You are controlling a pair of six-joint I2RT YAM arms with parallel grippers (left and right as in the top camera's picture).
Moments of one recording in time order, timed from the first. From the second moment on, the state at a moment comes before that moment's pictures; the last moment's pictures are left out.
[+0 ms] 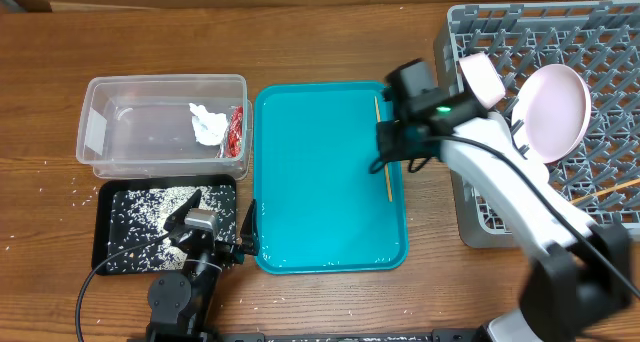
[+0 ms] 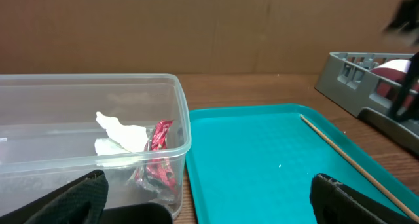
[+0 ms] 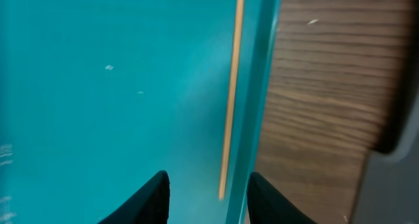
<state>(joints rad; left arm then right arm) -0.10 0.01 0.03 -0.10 0.12 -0.09 0.44 1.74 1.38 -0.91 -0.01 0.29</state>
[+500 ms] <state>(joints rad) -0.10 0.01 0.03 -0.10 0.12 -0.09 0.45 2.03 1.38 -0.80 0.03 0.28</state>
